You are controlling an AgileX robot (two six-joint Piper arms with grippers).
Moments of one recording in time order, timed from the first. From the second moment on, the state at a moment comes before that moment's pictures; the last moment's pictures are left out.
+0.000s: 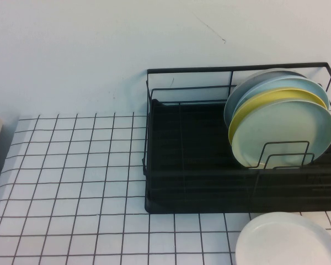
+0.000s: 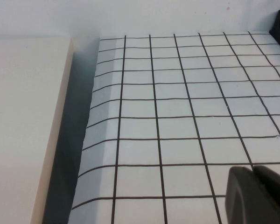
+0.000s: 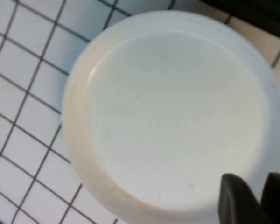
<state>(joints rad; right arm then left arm) 0.03 1.40 -0.91 0.44 1.06 -0.68 0.04 -0.01 0.02 -0.12 0.37 0.05</state>
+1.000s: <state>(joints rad) 0.44 1.40 -0.50 0.58 0.80 -0.76 0.04 -0.01 0.02 -0.12 0.37 0.05</state>
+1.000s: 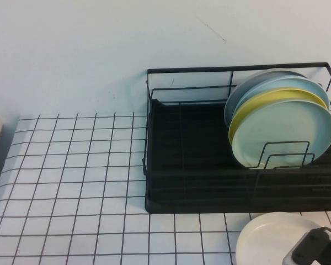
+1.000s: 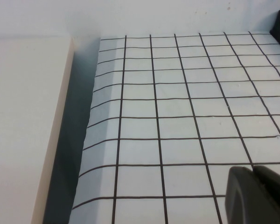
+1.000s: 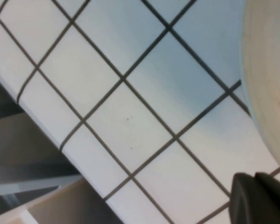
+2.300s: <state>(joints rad) 0.44 1.45 -0.74 0.51 0.88 -0.71 0.04 -0.01 0.02 -0.12 0.37 0.05</state>
